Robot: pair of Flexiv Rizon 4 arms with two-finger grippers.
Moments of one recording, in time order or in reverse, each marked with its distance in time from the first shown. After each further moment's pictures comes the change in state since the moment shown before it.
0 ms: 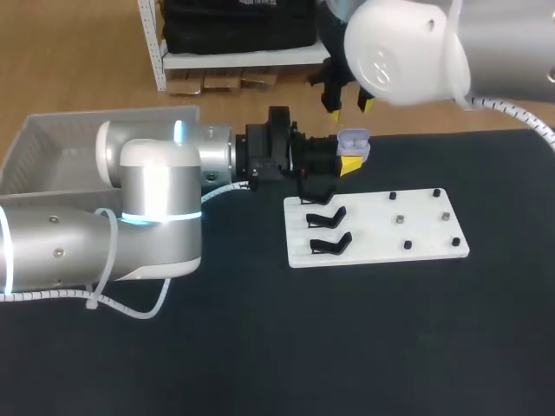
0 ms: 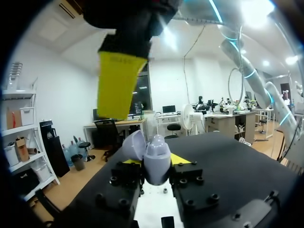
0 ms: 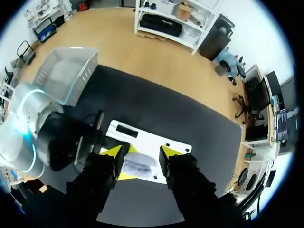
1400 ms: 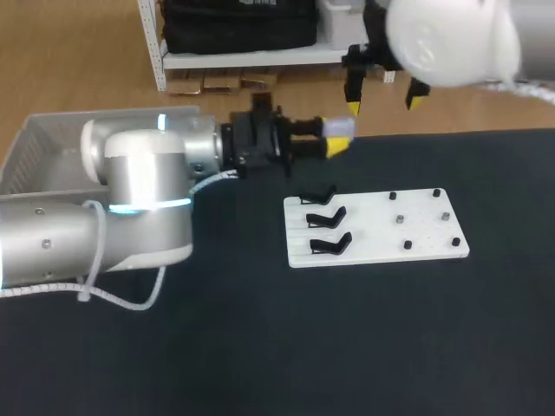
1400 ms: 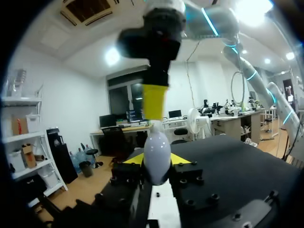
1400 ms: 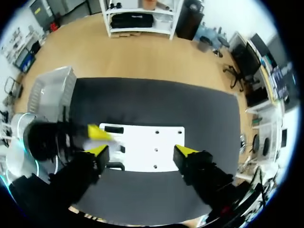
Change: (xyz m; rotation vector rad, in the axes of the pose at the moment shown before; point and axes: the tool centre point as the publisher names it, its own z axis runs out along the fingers) left arm -0.021 0.033 -0.029 -0.074 -0.058 0.052; right arm 0.024 -0.039 -0.018 -0.020 0.021 0.307
